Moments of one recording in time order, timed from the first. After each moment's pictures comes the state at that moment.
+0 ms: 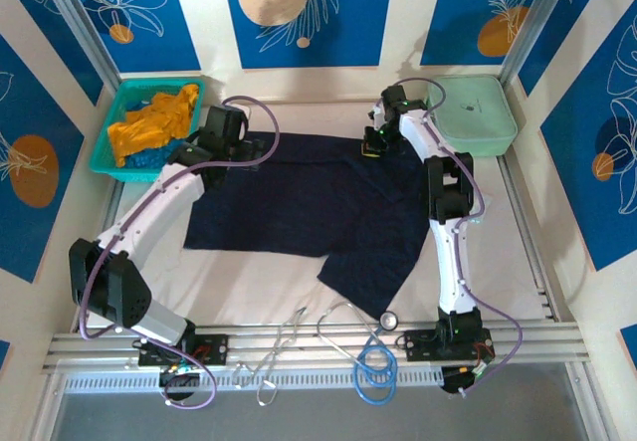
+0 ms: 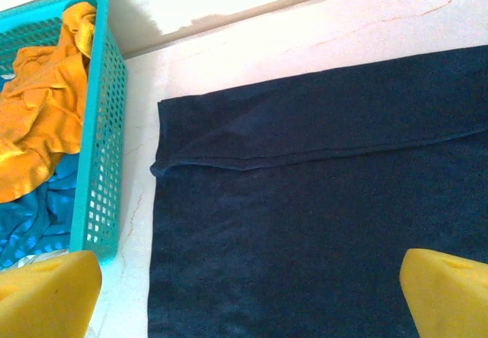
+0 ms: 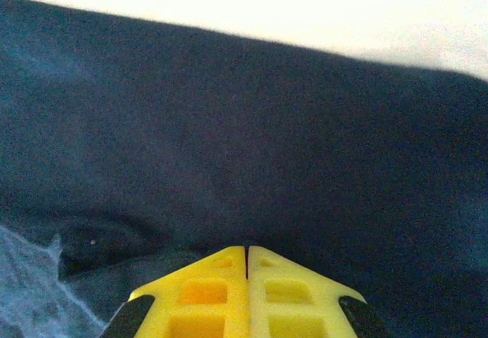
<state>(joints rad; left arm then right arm) -0.42 1.51 1.38 -0.60 -0.33 -0.03 0.17 2.48 2.22 -0.99 -0.34 0.19</state>
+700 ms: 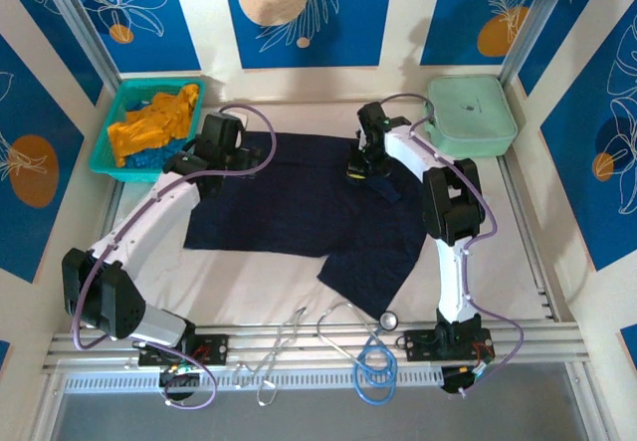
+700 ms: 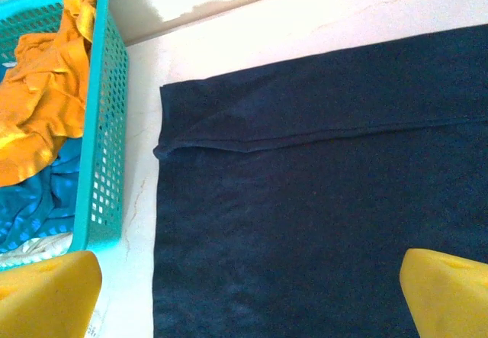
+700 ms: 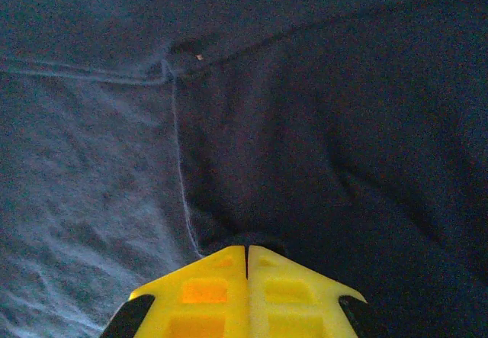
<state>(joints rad) -0.42 1.45 1.30 -0.59 -0.33 -0.02 0.34 2.15 1.75 -0.86 -0.22 0.47</state>
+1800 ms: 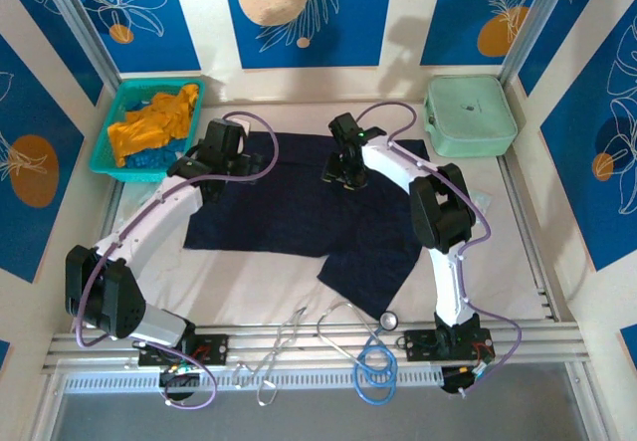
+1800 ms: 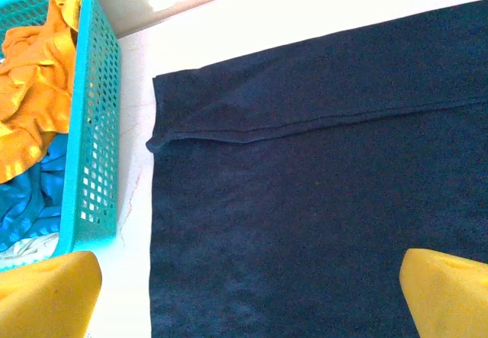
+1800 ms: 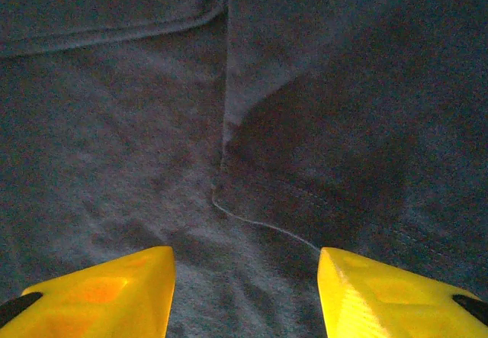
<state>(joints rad) -0.42 1.45 1.24 -0.53 -0.33 0.01 0.48 2.13 1.70 -0.81 -0.08 0.73</state>
